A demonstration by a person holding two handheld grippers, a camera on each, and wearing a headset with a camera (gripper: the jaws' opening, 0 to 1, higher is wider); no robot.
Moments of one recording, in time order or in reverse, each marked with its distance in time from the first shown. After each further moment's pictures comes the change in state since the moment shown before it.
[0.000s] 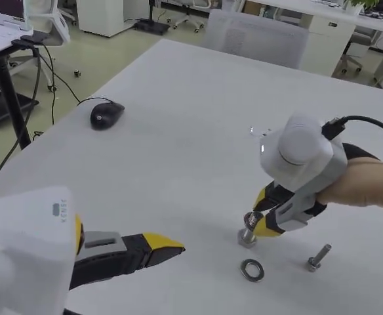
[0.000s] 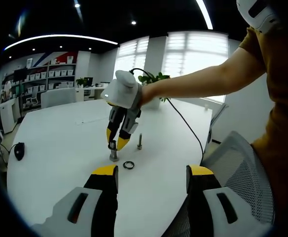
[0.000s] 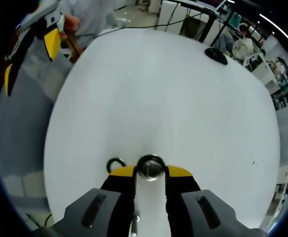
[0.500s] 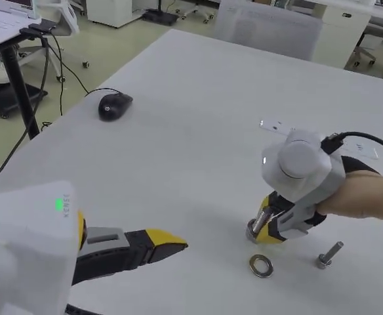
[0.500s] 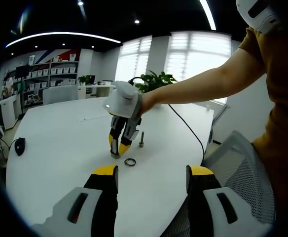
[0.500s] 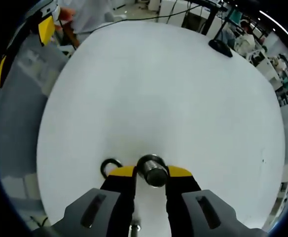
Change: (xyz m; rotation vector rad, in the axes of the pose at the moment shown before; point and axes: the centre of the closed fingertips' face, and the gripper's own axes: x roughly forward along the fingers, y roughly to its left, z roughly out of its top) left arm -0.002 0.004 -0.008 -0.024 0.005 0.012; right arm 0.031 0.003 -0.011 0.011 0.013 0.021
